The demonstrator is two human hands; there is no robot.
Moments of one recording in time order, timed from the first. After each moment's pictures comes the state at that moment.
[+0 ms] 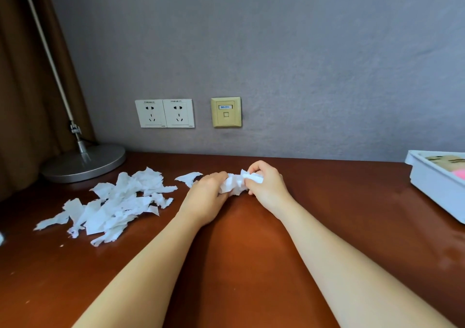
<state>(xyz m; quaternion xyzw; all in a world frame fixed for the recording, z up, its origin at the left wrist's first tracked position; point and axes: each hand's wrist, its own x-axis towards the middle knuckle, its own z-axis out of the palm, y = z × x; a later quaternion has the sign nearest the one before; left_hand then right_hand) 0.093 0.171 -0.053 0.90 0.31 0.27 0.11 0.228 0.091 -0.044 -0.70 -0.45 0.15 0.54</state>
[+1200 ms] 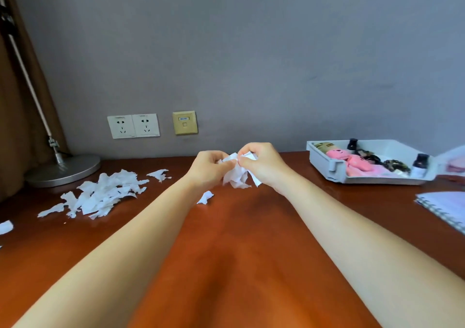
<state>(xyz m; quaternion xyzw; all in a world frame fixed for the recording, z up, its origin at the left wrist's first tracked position) 0.080 -0.011 0.046 0.81 0.26 0.29 0.44 0.192 -0.100 0.049 -0.71 -0.47 0.09 0.51</state>
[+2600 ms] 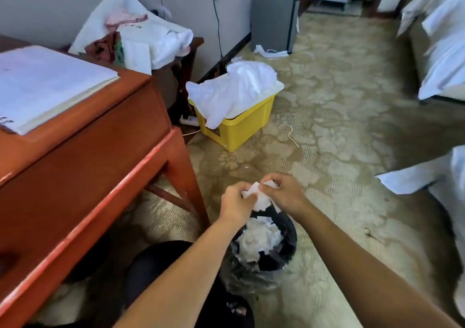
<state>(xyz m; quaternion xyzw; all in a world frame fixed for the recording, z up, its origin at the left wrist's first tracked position) 0.267 -0.633 -0.269 0.85 -0.04 -0.17 0.50 0.250 -0.769 -0.258 -0.84 0.12 0.03 0.54</state>
